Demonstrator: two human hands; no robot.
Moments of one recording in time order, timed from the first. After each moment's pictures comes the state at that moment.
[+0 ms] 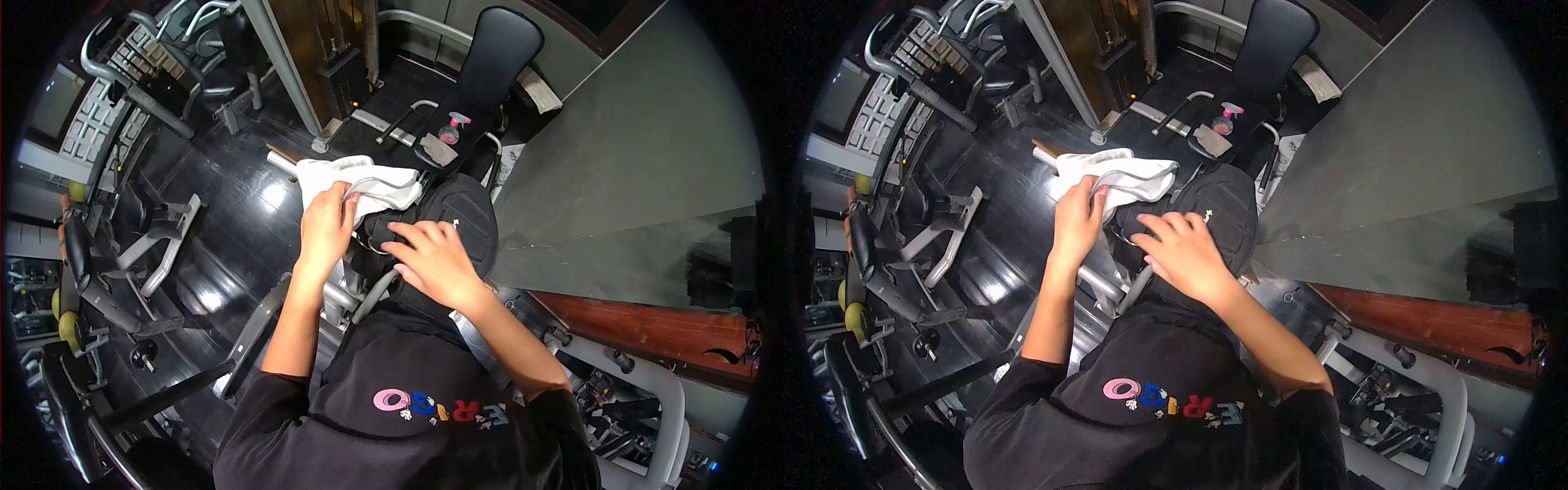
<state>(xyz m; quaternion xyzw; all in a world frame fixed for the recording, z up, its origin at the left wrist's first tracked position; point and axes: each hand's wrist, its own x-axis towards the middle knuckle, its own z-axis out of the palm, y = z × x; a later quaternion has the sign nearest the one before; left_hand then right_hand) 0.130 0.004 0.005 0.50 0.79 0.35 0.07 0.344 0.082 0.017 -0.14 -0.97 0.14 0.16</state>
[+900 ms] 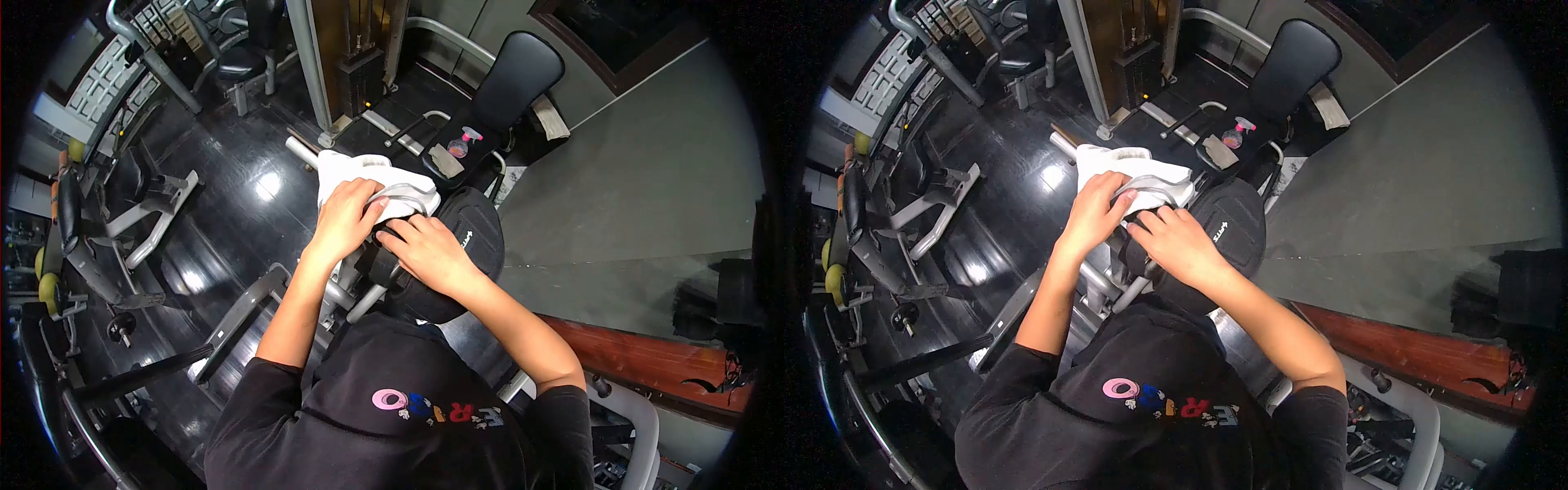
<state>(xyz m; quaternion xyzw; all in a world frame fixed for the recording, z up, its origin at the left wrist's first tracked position) 0.116 0.001 -0.002 0.55 0.73 0.40 0.10 0.301 0.093 0.013 -0.03 -0.99 0.06 0.08</state>
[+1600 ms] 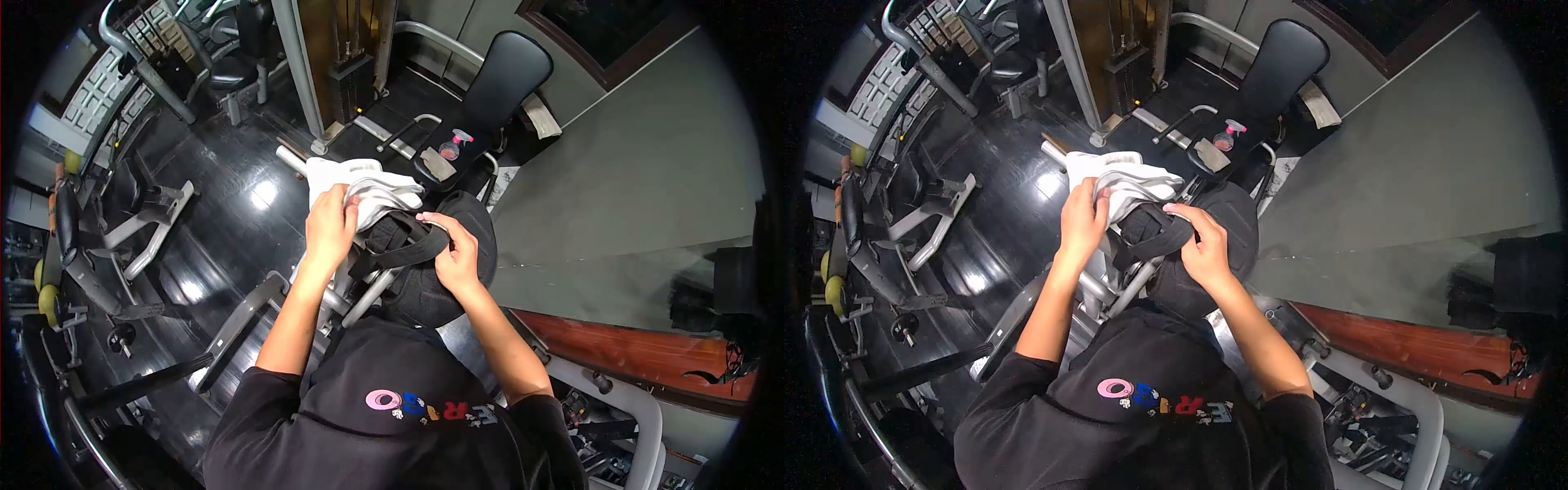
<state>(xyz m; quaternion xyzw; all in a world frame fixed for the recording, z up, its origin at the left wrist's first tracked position) 0.124 -0.002 -0.022 0.47 0.78 0.41 0.05 0.333 0.108 -0.020 -0.22 -0.79 0.43 0.38</state>
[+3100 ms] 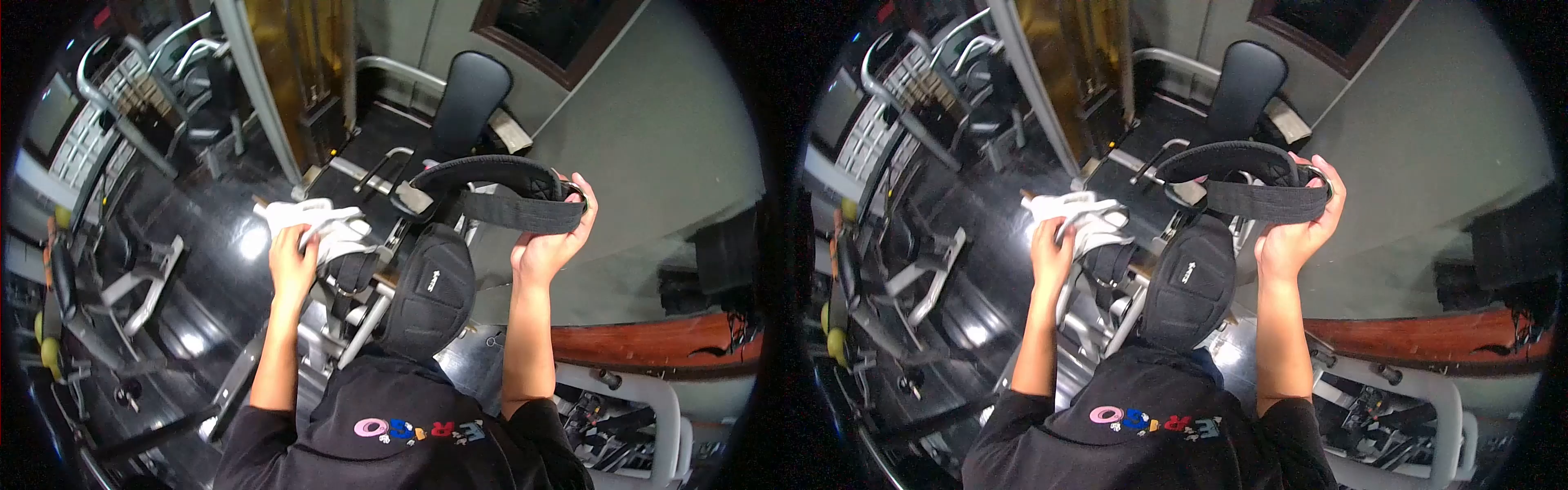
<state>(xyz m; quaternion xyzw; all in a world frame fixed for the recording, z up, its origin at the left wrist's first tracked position) 0.085 0.010 -0.035 0.46 0.78 0.43 -0.04 0.367 0.185 0.122 -0.19 -0.52 0.41 0.73</state>
